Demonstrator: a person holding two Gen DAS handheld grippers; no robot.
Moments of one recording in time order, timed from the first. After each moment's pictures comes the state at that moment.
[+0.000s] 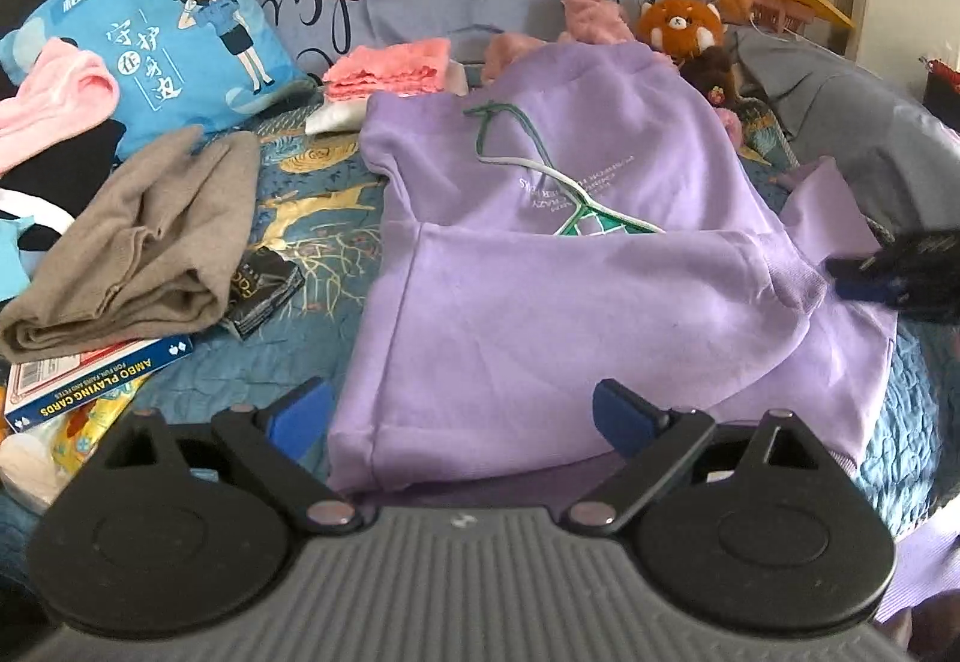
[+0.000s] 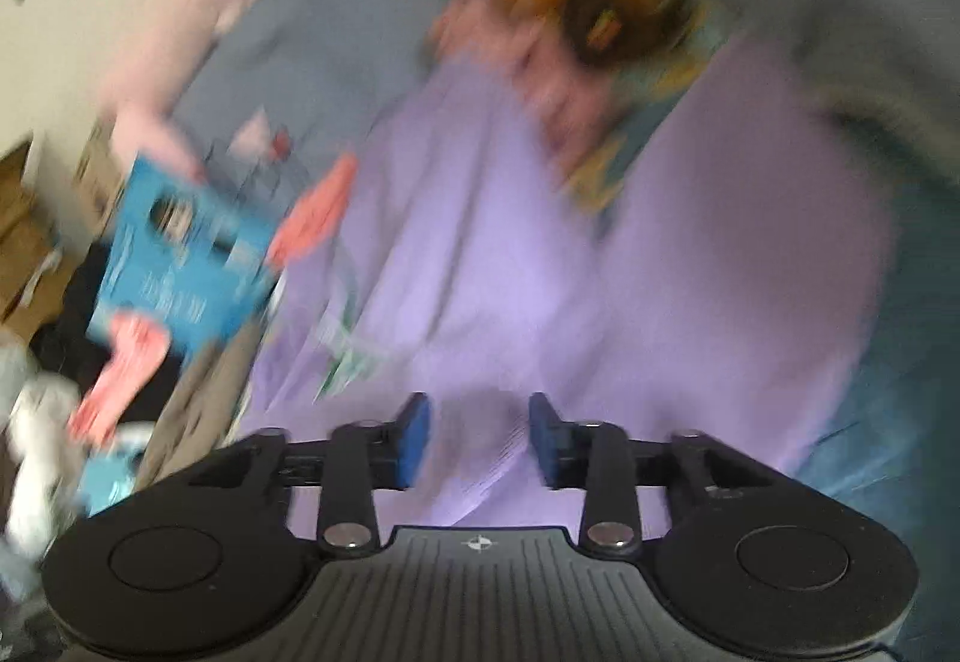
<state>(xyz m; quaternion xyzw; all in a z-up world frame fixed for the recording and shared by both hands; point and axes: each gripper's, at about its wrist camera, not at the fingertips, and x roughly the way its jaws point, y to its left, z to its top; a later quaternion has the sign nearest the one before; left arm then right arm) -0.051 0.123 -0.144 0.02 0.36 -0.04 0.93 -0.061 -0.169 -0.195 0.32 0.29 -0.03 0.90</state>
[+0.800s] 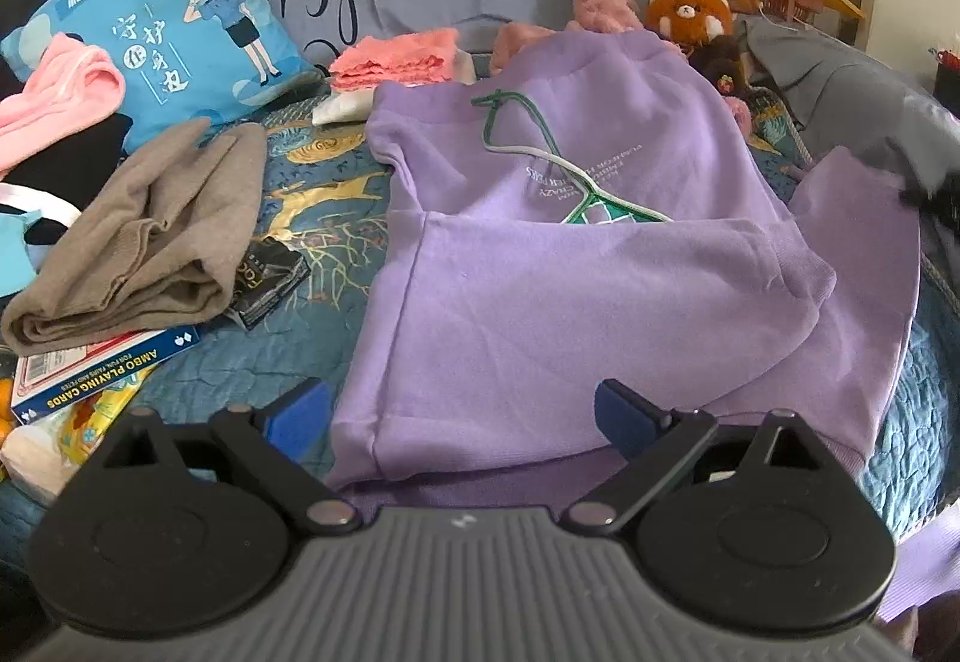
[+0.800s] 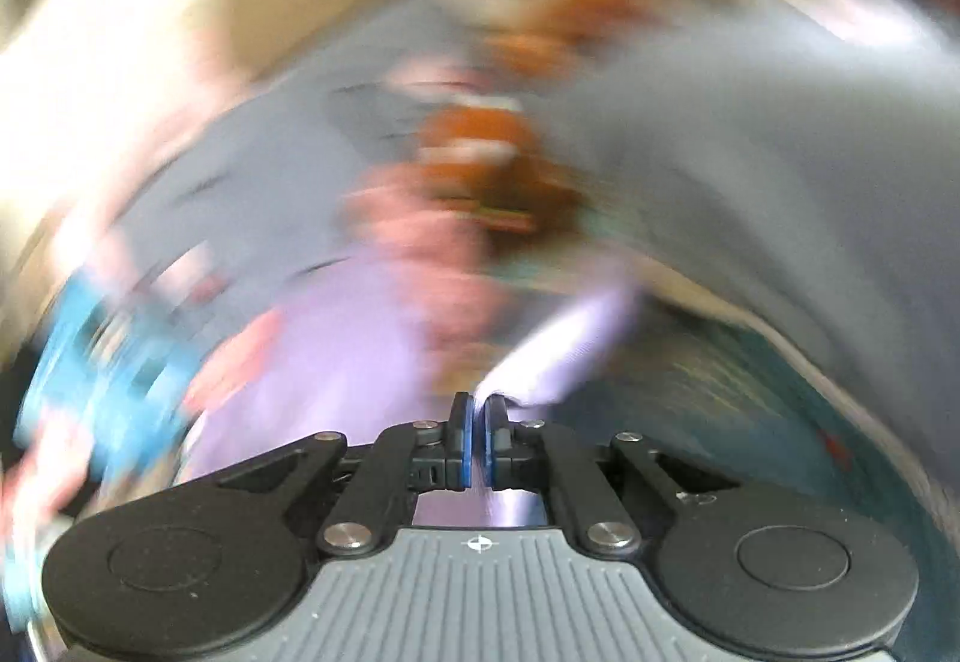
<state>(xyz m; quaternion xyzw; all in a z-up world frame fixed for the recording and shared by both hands) -0.052 0.121 -0.149 0.02 0.37 -0.03 0.93 -0.045 -0.162 -0.149 0.19 0.18 0.01 0.97</state>
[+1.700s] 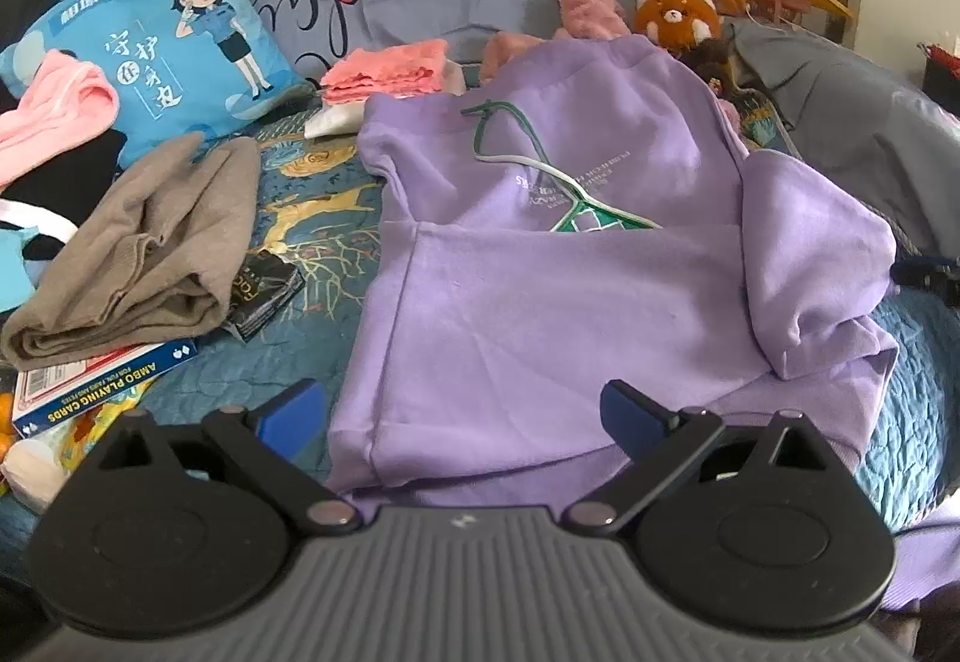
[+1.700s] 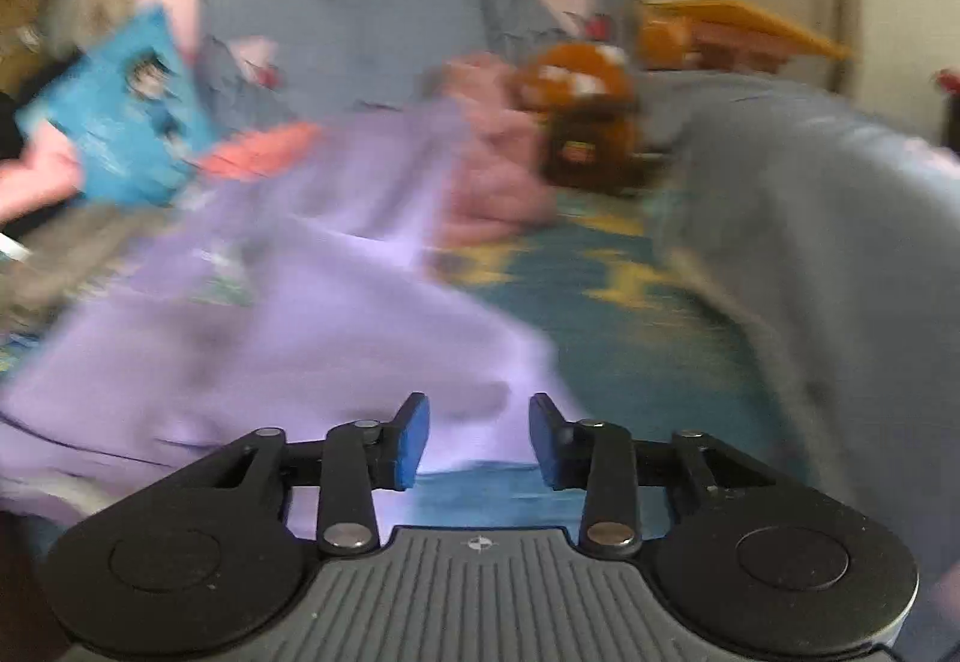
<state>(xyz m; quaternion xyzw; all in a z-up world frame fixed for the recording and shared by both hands) -0.057 0.117 -0.146 0.04 0.36 -0.04 0.93 -0.064 -0.144 -0.188 -0.02 0.29 -0.03 0.96</state>
